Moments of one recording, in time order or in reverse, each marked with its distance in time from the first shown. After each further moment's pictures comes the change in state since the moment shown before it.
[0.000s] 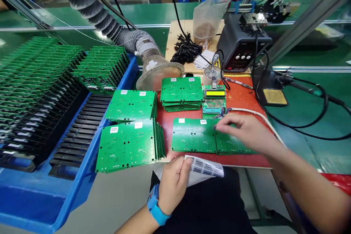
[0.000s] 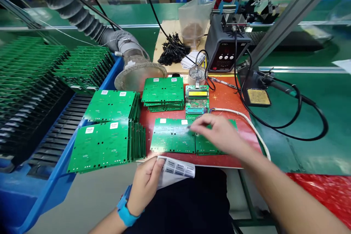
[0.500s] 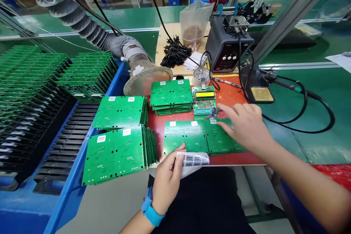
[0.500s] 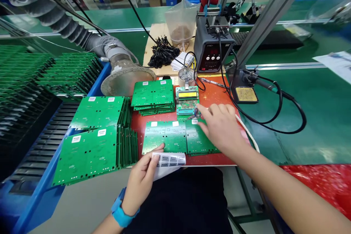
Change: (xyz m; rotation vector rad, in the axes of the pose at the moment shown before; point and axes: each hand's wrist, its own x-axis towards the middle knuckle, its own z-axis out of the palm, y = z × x) left_hand 0.009 -0.008 0.009 -0.145 -0.054 -0.180; right_hand -0.007 0.026 -0.020 -0.947 0.319 -0.150
